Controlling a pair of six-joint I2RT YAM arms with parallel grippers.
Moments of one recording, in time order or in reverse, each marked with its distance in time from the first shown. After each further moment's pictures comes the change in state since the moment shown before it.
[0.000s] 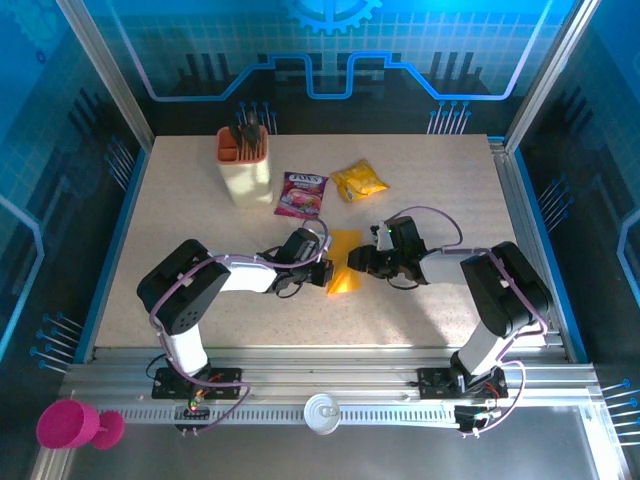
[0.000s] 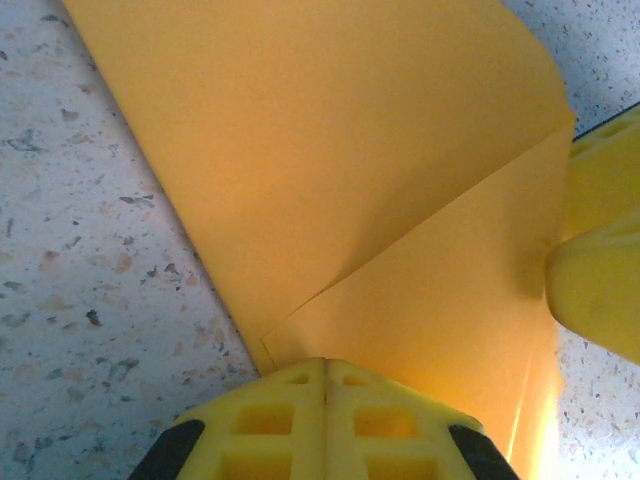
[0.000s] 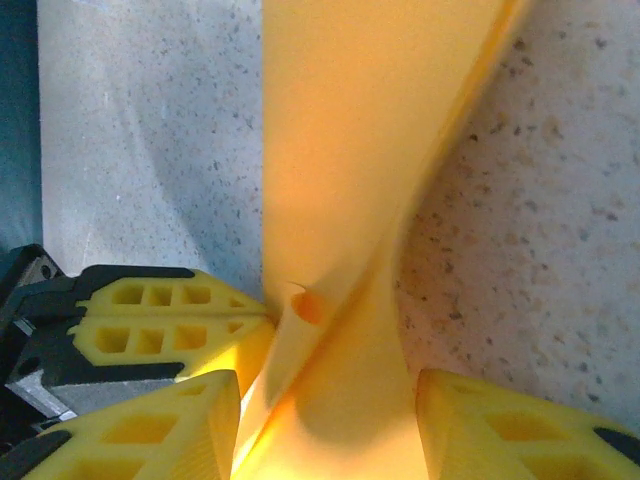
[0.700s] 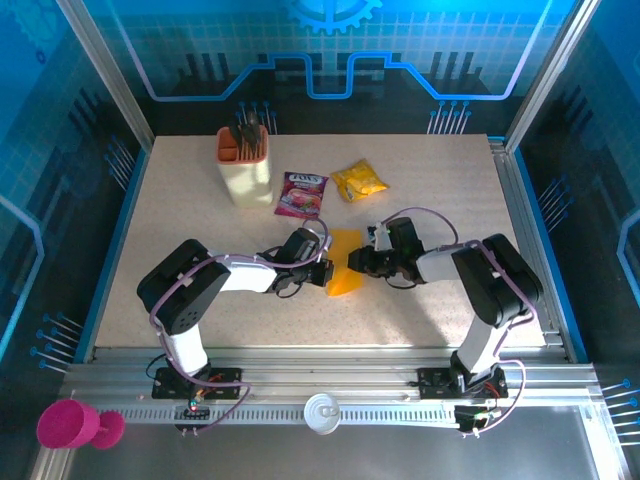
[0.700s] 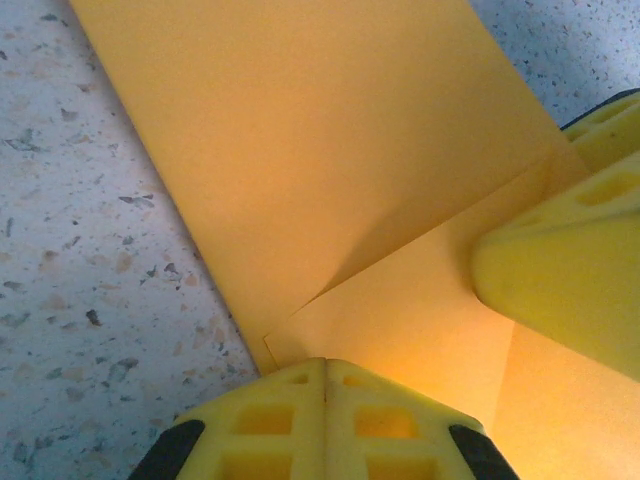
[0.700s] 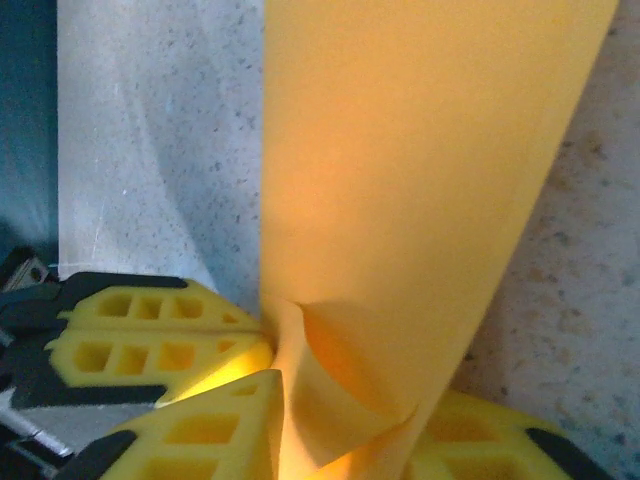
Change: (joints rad) left arm 0.000 0.000 0.000 0.000 0.001 0.000; right arm -0.006 0.080 0.000 0.095 -0.055 -0.001
